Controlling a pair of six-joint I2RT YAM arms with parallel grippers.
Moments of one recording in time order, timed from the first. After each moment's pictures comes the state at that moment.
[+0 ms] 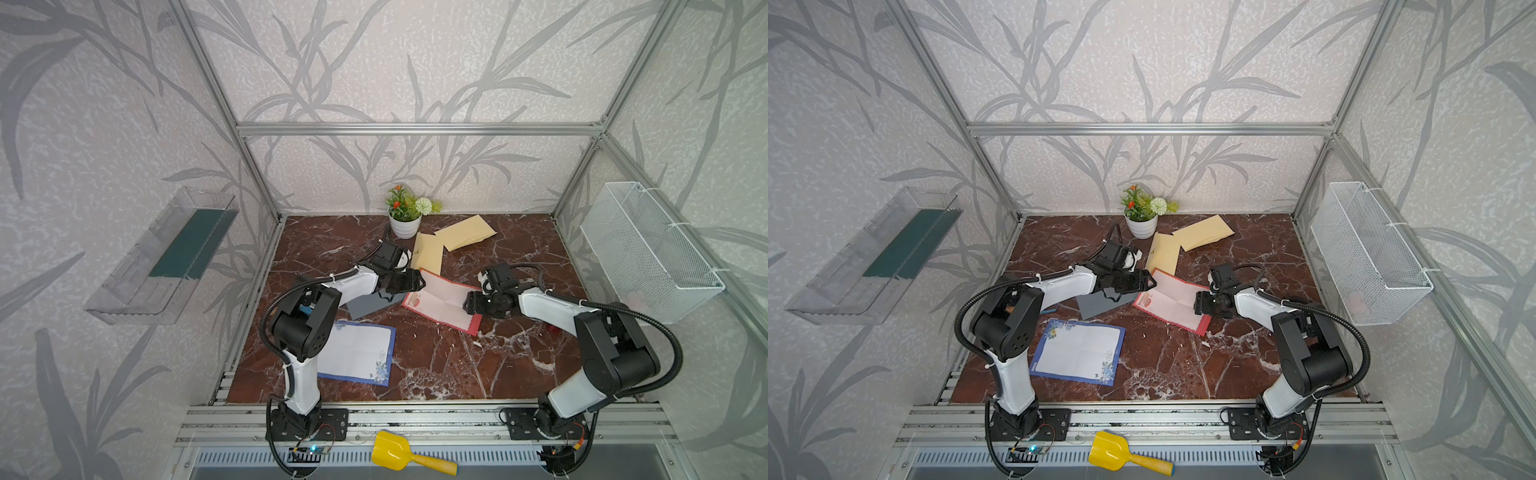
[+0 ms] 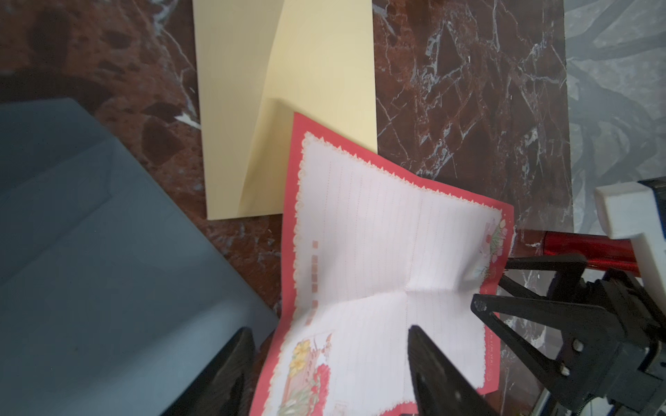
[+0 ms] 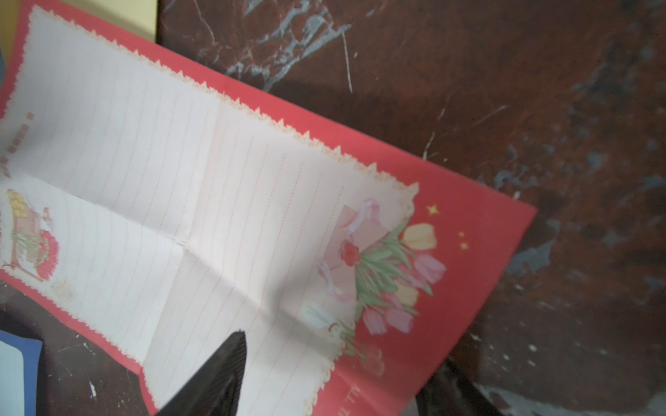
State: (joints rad) left arm -0.51 1.91 1.21 -0.22 0.39 -0.52; right arm 0.32 1.60 0.81 -0.32 -0.19 0.43
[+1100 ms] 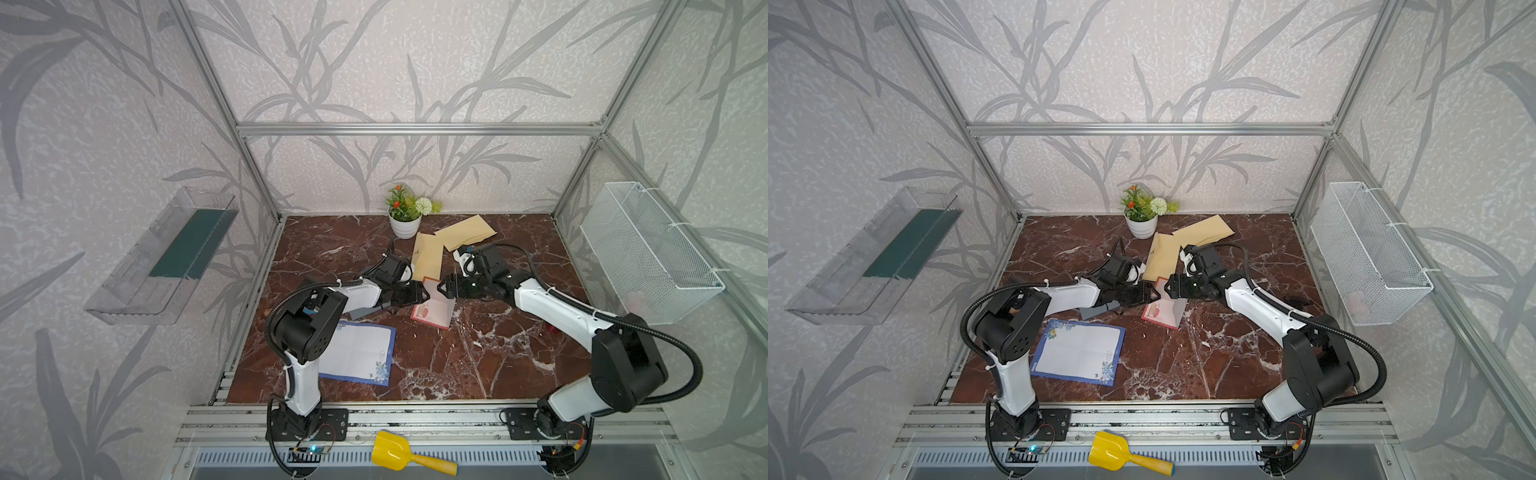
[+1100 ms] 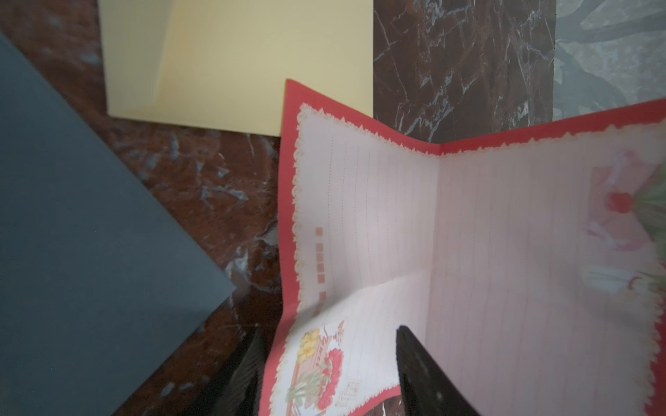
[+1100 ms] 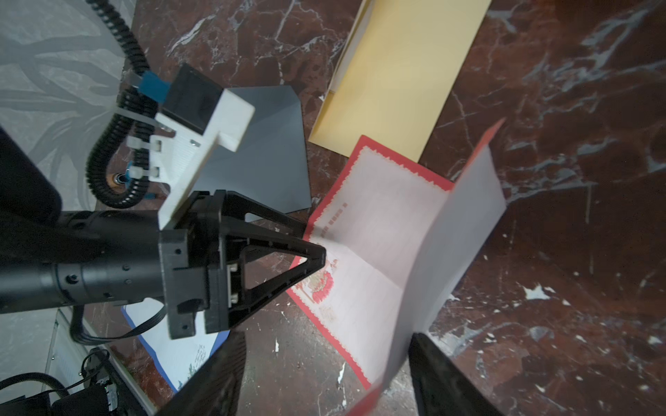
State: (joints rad) left arm -0.55 1.91 1.07 -0.05 0.43 -0.65; right arm 0.50 1.53 1.04 -0.38 -0.31 0.45
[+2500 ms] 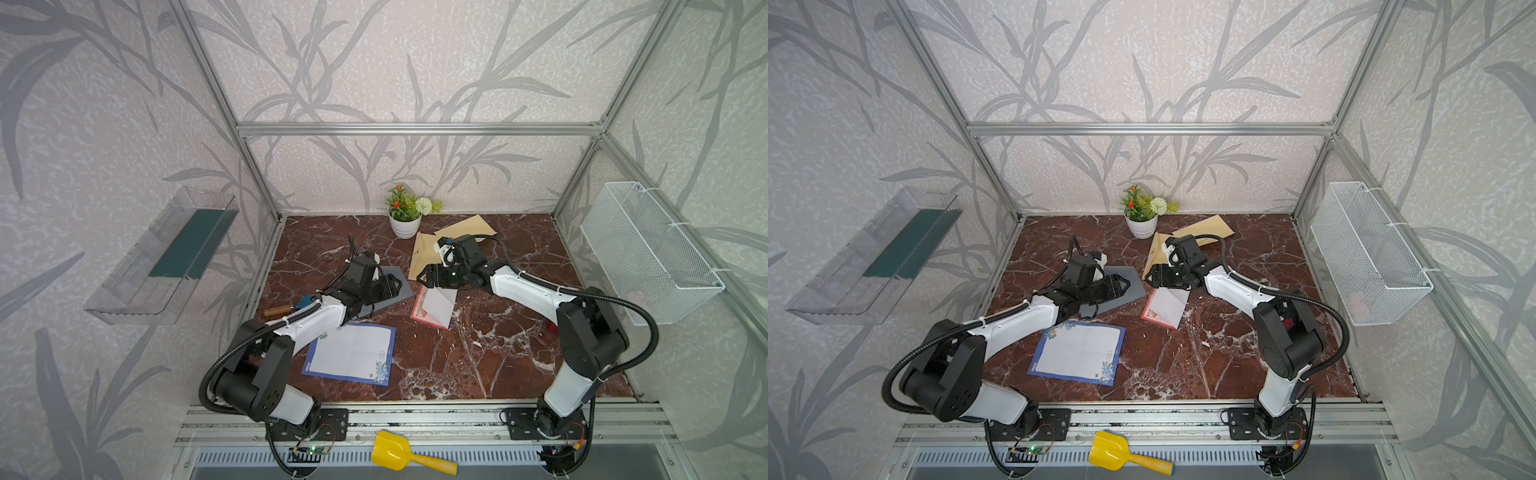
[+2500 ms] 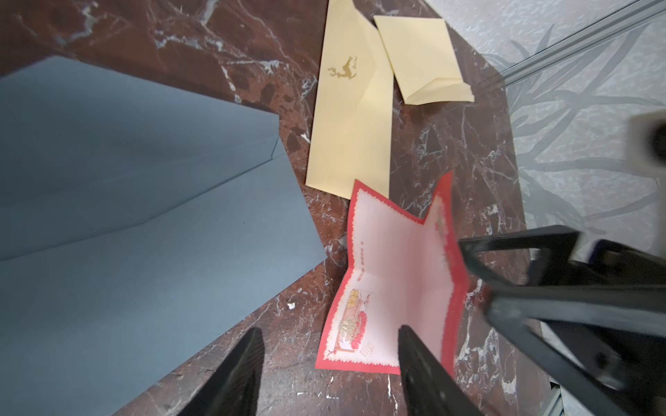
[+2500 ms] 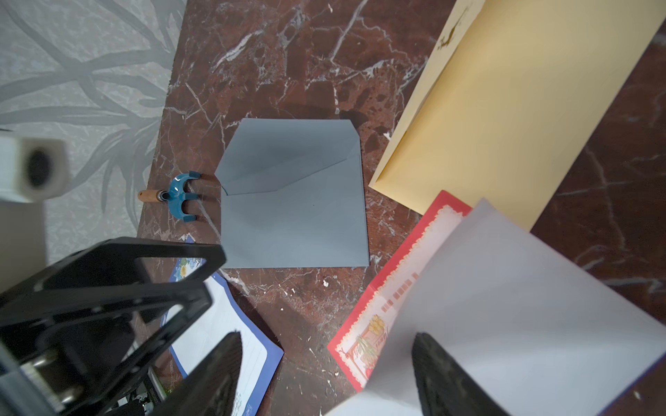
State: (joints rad) left arm -0.44 1.45 0.80 -0.02 0.22 -0.71; right arm 0.53 1.78 1.20 -0.26 -0.40 0.51
